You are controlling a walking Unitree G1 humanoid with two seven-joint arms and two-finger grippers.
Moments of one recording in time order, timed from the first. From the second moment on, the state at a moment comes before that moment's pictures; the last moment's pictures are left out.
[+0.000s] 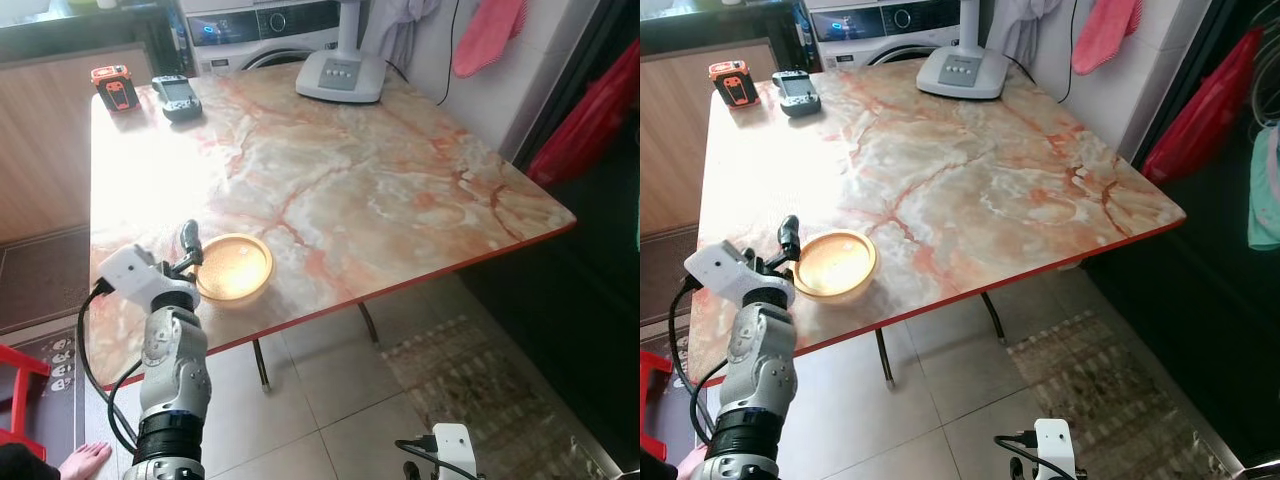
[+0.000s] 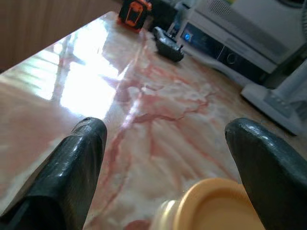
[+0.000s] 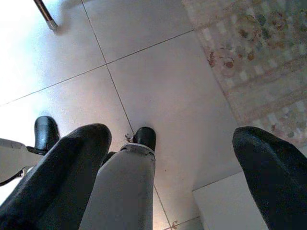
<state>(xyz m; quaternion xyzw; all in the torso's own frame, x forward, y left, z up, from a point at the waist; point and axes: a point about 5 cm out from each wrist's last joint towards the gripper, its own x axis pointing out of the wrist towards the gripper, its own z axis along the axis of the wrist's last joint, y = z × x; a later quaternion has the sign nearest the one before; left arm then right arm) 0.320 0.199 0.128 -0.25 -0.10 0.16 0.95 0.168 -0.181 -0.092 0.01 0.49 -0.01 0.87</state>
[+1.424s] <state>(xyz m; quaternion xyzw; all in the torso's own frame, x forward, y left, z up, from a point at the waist) 0.336 0.137 0.097 -0.25 0.00 -0.07 0.97 0.170 -0.182 -0.091 0.00 0.48 -0.01 0.88</state>
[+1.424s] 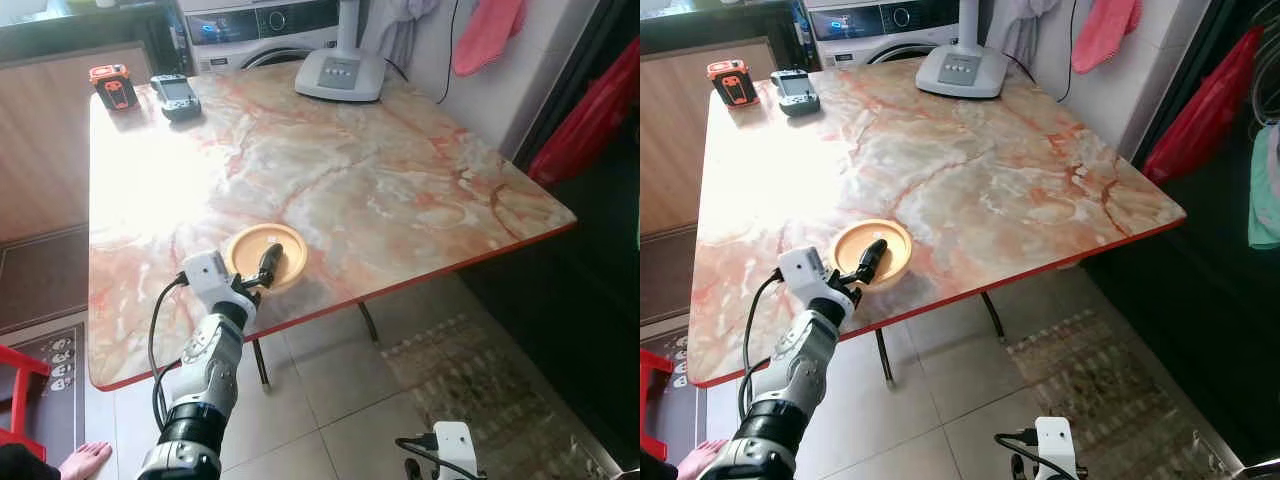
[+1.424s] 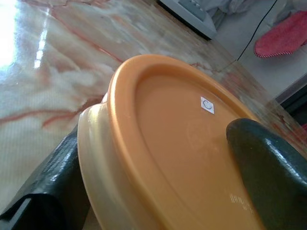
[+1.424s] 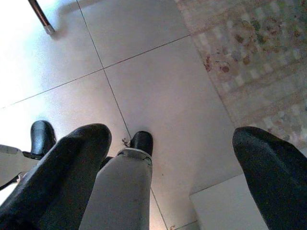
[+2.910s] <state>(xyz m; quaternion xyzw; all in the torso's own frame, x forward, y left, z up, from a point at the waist) 0.343 0.148 0.145 -0.27 -0.12 -0.04 0.95 0.171 -0.188 -0.090 -0.01 0.47 -0.01 0.88</state>
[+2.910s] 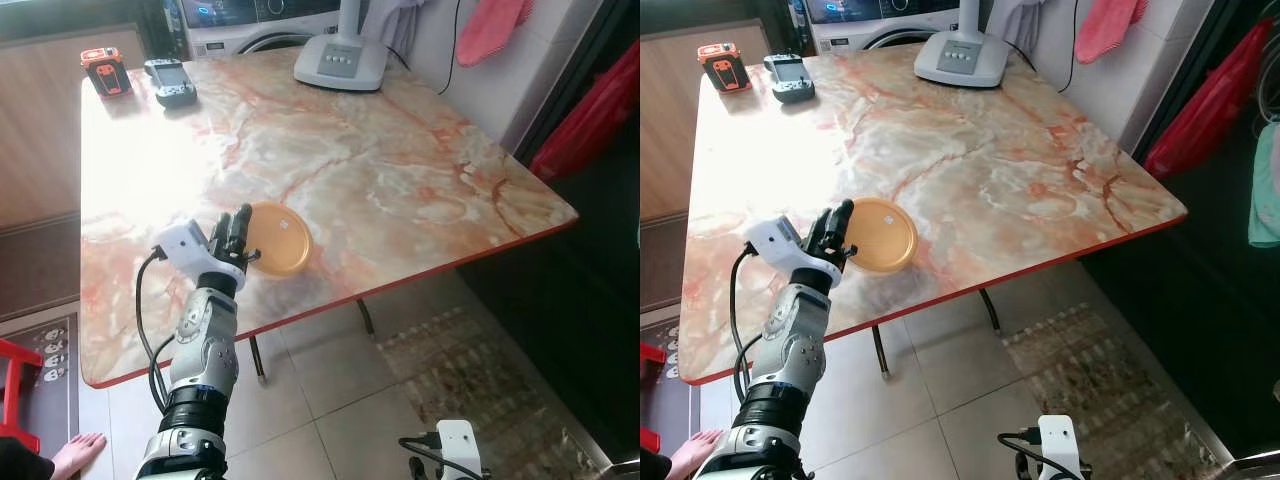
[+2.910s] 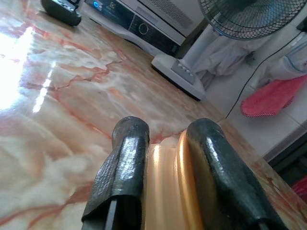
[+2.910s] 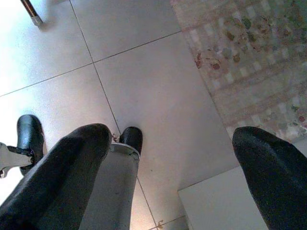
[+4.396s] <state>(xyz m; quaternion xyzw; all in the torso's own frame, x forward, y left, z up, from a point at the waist) 0.335 0.145 0.113 -0.42 -0.06 -0.02 0.91 0.172 -0.188 -0.089 -0.02 0.47 0.00 0.88</state>
